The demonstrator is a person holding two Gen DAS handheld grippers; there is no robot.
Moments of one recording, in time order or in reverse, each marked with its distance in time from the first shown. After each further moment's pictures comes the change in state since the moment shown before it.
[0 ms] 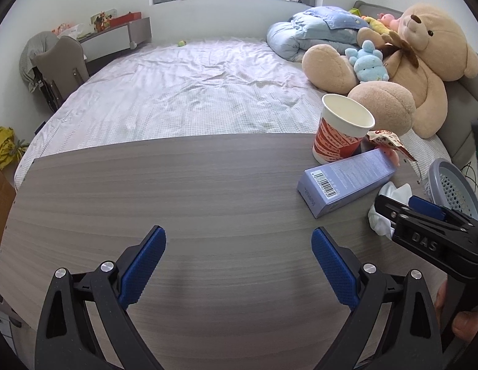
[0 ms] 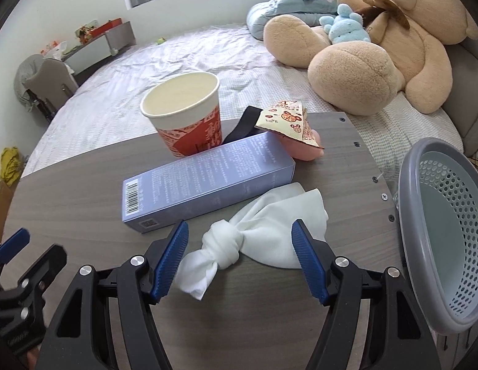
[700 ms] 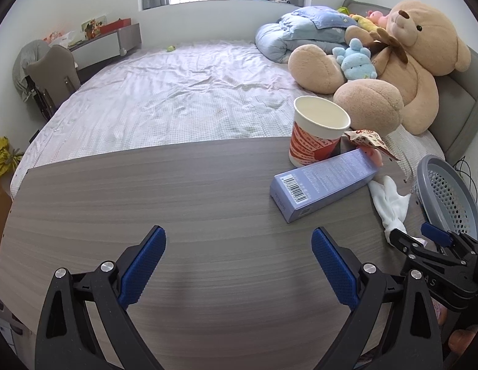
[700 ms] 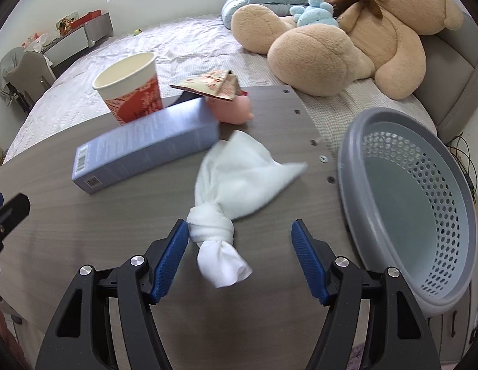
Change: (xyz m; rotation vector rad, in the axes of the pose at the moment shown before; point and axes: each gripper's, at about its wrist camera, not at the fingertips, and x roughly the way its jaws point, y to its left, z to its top) left arm -0.005 -0.029 0.006 0.034 -0.011 -0.021; right arm -0.017 -0.053 -0.034 0.008 0.035 -0.108
